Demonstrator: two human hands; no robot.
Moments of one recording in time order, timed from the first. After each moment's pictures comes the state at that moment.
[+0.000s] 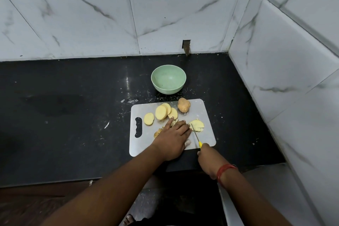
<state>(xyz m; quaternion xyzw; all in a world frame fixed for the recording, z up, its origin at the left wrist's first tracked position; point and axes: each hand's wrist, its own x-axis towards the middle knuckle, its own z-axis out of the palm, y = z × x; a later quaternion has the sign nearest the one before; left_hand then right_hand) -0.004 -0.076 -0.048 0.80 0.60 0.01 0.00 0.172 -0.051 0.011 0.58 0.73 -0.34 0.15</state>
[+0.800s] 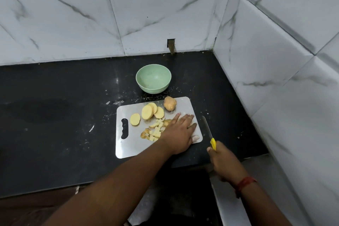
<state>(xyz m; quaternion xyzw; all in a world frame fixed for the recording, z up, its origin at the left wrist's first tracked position) 0.051 -0.037 -0.032 0.80 0.60 -0.01 0.02 0.246 -0.057 0.026 0.63 0.64 -0.43 -0.07</state>
